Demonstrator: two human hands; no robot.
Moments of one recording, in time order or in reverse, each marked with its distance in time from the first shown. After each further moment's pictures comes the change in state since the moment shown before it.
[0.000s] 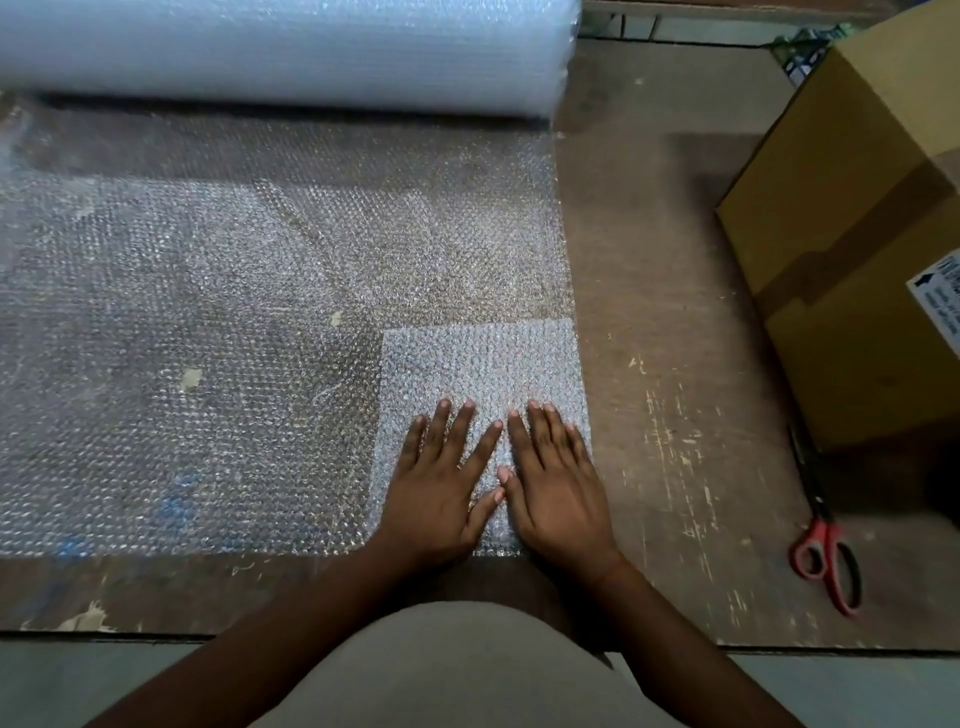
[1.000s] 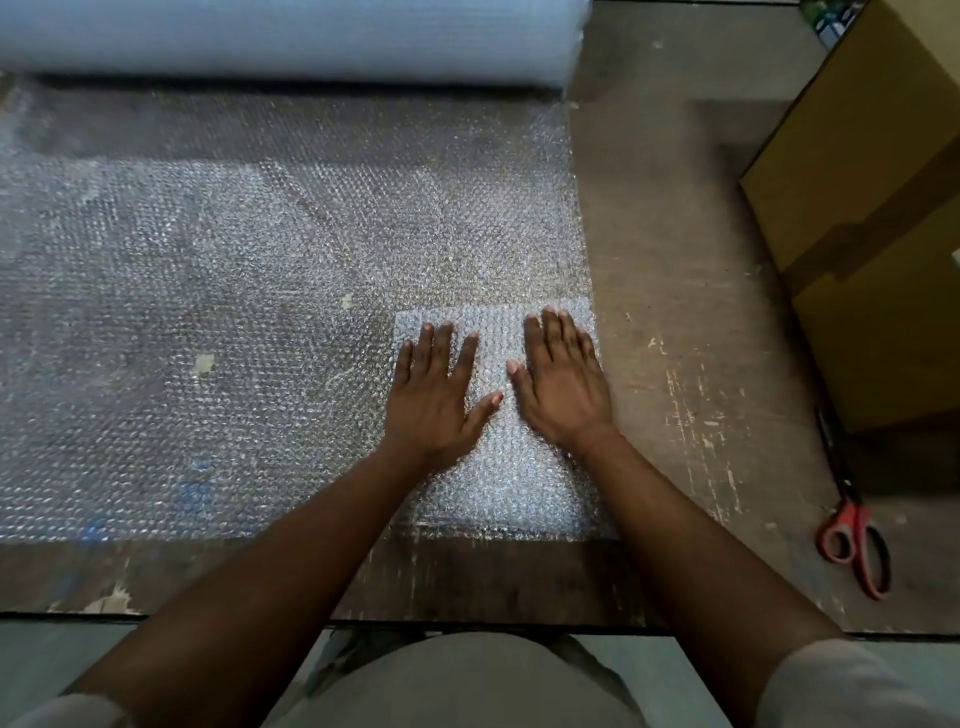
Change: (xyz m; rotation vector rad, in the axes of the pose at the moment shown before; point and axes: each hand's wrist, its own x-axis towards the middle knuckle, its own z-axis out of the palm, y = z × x) left_hand 0.066 -0.053 -0.002 -0.013 -0.010 -0.176; right_hand 0.109 0.017 -0.008 0.008 -0.052 0.071
